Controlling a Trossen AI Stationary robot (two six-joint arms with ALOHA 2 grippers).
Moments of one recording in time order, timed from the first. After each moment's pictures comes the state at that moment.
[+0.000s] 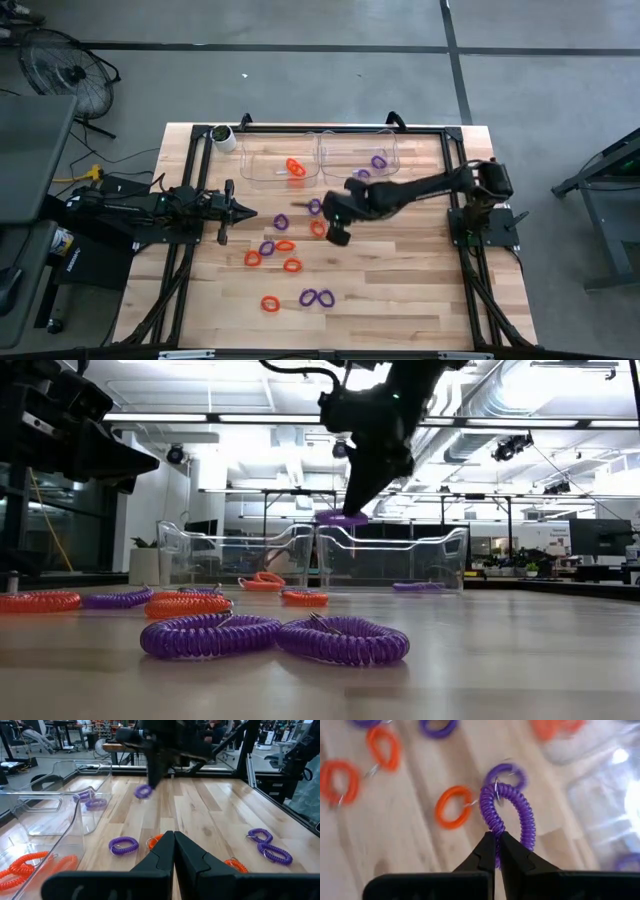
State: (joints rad) left arm -0.07 0.14 0.01 0.02 -0.06 -0.03; right arm 0.06 1.81 1.38 -0.66 0.26 0.38
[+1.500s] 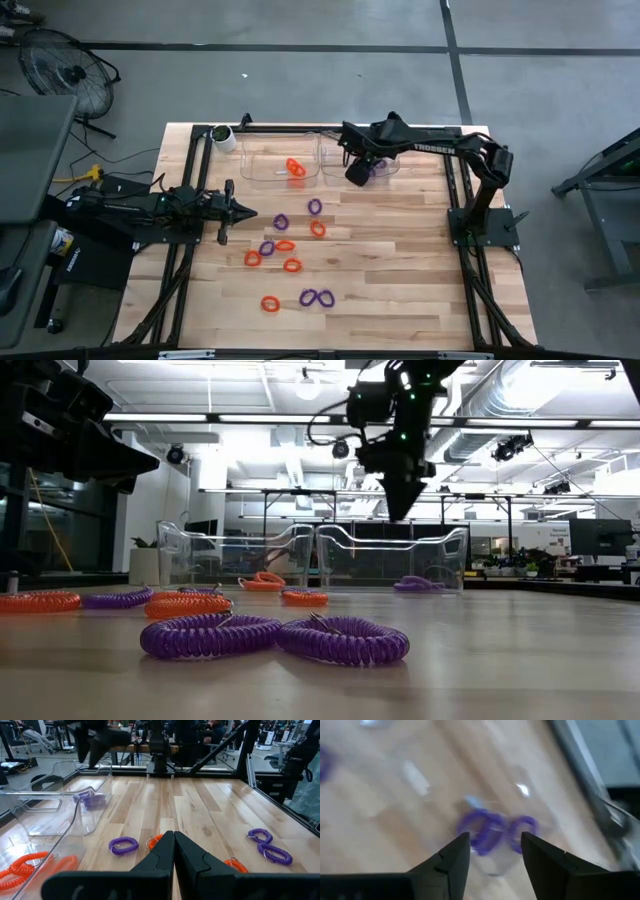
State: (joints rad) left arm -0.07 0.14 0.01 0.02 -0.06 -0.03; right arm -0.36 1.79 1.49 -0.99 0.24 0.17
